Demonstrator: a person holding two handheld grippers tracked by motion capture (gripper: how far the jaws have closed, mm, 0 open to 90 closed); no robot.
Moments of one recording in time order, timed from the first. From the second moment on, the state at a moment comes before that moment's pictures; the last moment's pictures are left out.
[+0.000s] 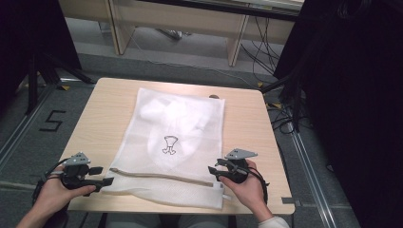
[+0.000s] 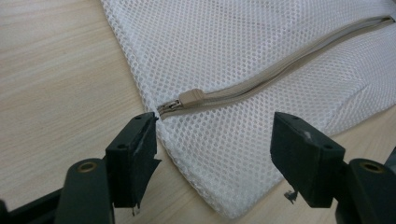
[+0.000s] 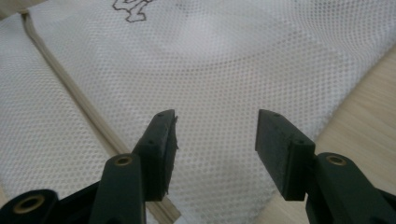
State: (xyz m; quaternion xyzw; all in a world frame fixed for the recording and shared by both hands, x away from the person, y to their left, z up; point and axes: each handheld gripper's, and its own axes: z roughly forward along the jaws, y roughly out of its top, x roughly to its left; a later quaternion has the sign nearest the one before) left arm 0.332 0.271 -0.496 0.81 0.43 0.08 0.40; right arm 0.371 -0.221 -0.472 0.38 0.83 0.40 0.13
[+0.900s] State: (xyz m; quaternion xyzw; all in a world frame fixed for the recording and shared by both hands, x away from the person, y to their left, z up) left arm 0.332 0.268 -0.497 0.80 0.44 0.08 0.40; right arm 0.371 -0.135 -0.459 0.27 0.87 0.39 0.09
